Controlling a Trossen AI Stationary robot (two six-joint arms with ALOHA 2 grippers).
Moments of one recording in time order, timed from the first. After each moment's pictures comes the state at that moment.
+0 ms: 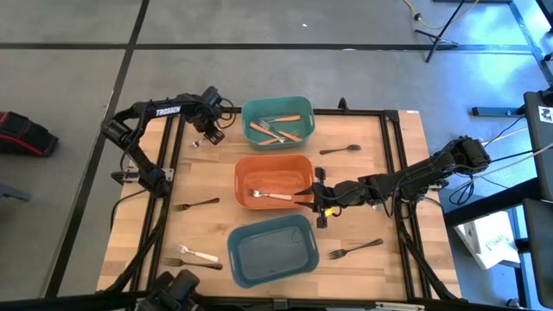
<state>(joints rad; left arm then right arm) 0.99 1.65 0.92 -0.68 -0.08 0.15 0.29 1.38 0.69 0.30 0.28 -0.05</state>
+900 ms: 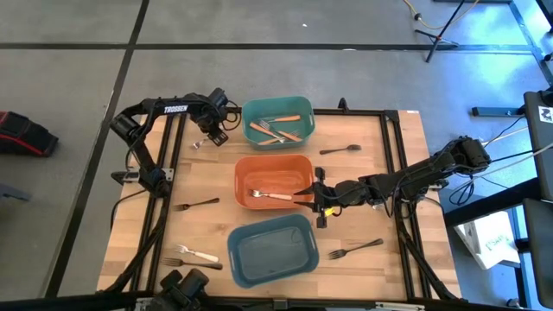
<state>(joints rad) 0.95 1.75 0.97 -0.68 -0.09 0.19 0.29 1.38 0.69 0.32 0.28 -0.05</state>
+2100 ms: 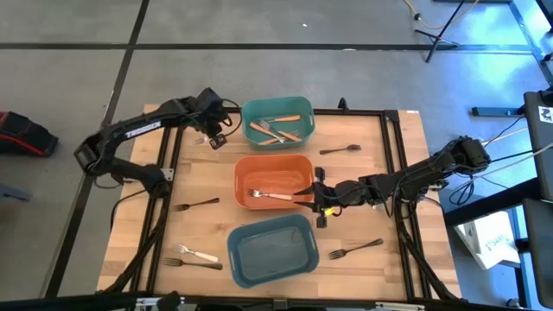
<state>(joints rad) 0.73 1.29 0.96 -0.76 -0.10 0.21 0.29 1.38 0.69 0.32 0.28 -0.05</state>
